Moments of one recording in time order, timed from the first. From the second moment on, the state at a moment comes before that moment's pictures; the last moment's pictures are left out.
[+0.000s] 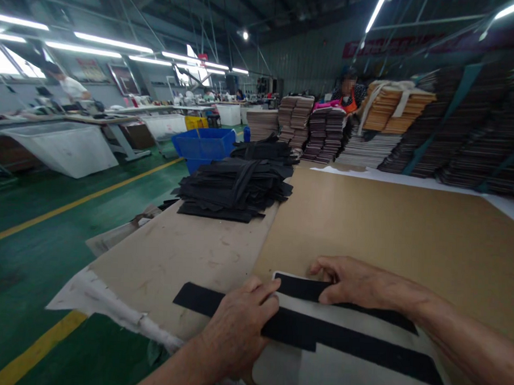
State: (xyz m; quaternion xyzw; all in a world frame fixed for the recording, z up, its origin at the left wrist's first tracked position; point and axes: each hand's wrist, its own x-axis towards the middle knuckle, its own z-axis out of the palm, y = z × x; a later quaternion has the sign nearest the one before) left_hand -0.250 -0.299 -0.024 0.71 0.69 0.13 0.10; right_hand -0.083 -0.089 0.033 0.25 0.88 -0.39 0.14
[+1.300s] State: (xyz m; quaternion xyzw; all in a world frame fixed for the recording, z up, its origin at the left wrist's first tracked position) left_hand -0.264 -0.299 -0.049 0.73 0.68 0.11 0.03; right_hand 0.052 -0.085 -0.002 0.50 0.82 -0.28 -0.05
